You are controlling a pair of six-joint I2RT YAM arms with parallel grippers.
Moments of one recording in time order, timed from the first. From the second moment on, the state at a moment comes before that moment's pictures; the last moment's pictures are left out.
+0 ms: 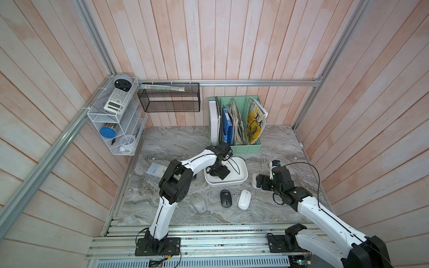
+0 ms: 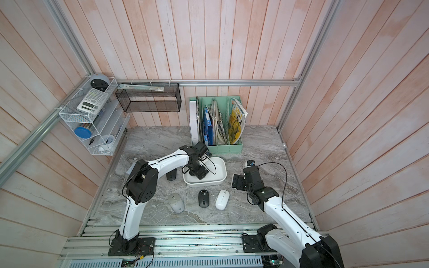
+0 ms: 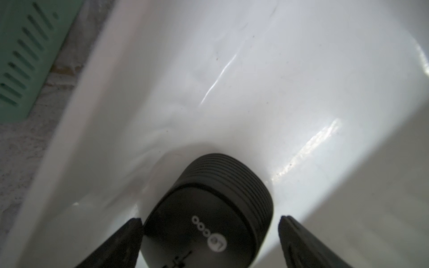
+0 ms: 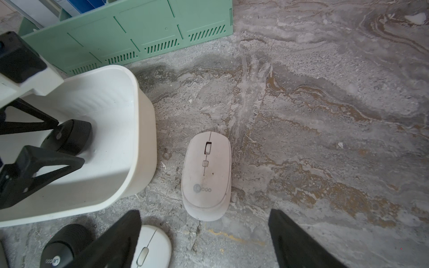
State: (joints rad) left arm -0.67 2.20 1.75 -0.88 0.01 0.17; right arm 0.40 0.97 0.54 -0.34 0.13 0.45
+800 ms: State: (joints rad) left arm -0.68 2.11 1.63 -0.78 0.05 0.12; right arm 0.40 0.97 0.54 -0.34 0.14 0.45
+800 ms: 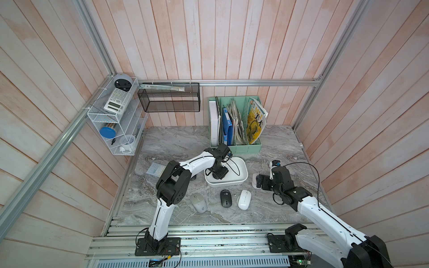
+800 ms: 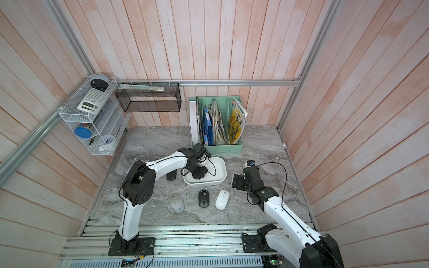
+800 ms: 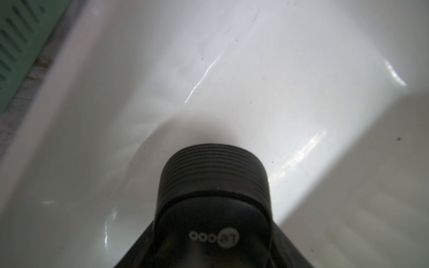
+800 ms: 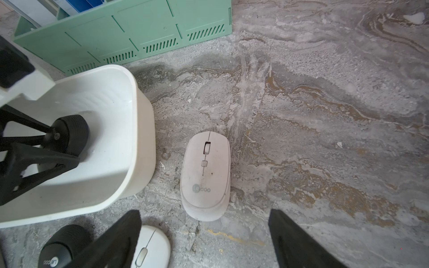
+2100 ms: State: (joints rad) left arm -0.94 2.50 2.52 -0.89 -0.01 -0.13; right arm 0.39 0.51 0.47 -0.48 0.48 0.53
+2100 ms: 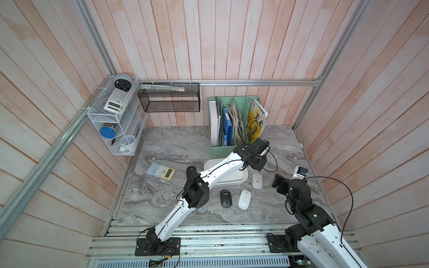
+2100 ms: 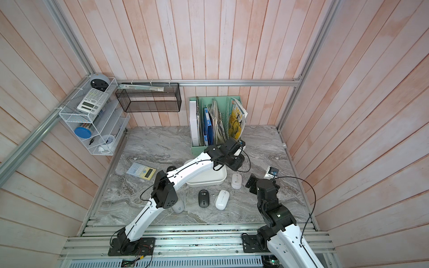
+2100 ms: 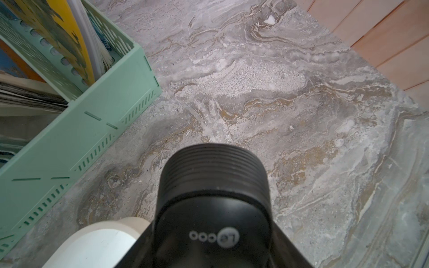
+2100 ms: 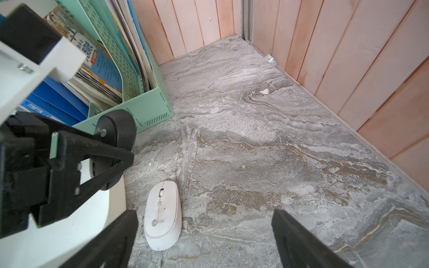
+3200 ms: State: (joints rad) left arm -0.93 2.73 2.63 -0.77 -0.12 -0.22; right arm 0.39 0.29 0.44 -0.55 0.54 0.55
